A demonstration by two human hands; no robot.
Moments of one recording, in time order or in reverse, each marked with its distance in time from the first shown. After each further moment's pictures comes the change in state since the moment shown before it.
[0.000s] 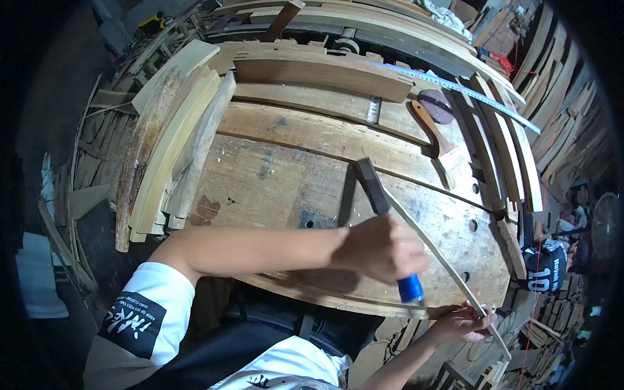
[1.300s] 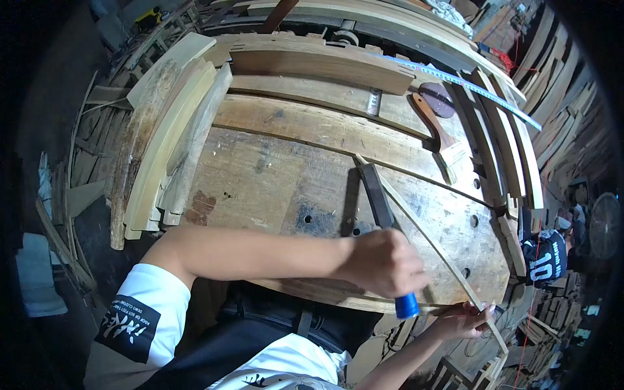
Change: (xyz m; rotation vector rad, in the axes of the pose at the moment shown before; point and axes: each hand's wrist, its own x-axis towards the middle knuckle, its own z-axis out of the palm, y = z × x) left_hand -0.006 0.016 0.013 0.072 -0.014 0.063; right_hand 0.019 0.030 -0.026 0.091 0.095 0.111
